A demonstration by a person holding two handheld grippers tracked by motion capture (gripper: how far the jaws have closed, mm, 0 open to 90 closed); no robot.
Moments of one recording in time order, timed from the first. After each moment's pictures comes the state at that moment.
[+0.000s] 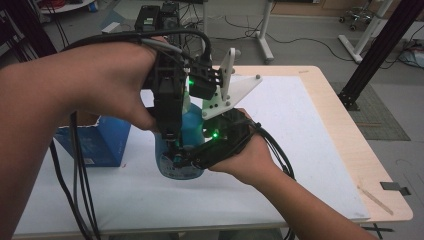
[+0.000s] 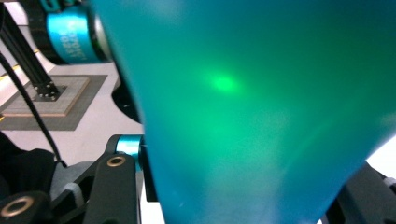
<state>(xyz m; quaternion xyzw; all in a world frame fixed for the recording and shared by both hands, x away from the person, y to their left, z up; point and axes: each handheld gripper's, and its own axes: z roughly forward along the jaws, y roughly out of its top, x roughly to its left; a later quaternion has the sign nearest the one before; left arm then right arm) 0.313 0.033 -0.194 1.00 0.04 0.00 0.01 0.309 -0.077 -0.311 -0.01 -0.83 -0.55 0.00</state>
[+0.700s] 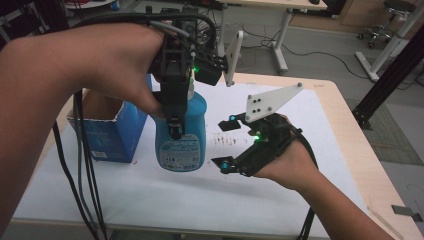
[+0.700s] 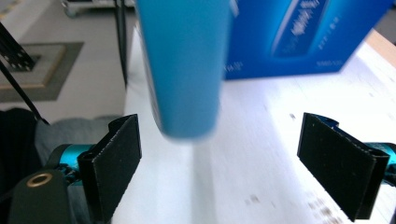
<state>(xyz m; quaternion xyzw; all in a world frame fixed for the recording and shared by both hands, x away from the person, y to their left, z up) 0.321 0.062 -0.172 1.00 0.09 0.00 0.00 0.329 -0.120 -0.314 -0.04 -0.88 -0.47 -0.03</state>
